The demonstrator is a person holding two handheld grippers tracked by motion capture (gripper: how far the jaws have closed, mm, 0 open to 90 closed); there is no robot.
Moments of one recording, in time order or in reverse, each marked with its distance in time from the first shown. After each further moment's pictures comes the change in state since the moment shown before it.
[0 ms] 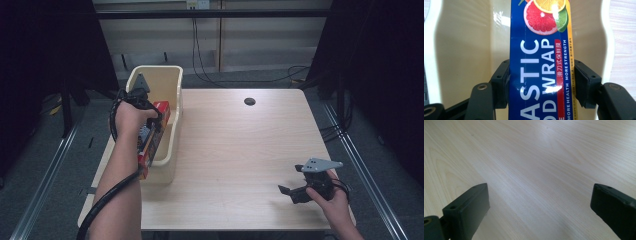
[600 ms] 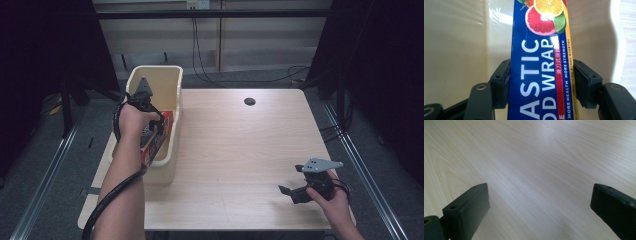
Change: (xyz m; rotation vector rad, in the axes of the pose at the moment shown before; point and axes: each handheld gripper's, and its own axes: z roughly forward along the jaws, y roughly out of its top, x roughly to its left) left arm -0.003 0.002 0.015 0.016 0.002 -0.004; right arm -0.001 -0.001 0.000 0.001 0.003 -0.002
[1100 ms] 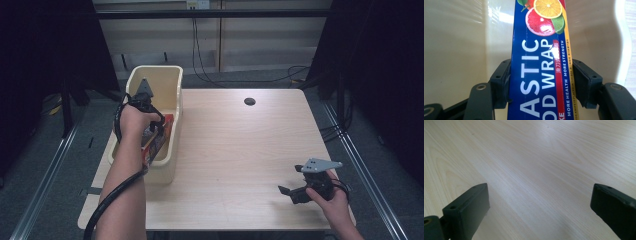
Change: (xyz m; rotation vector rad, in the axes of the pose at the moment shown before) left arm 0.000 0.000 0.005 0.011 -0.002 -0.008; right arm 0.001 0.000 0.001 0.004 0.005 0.001
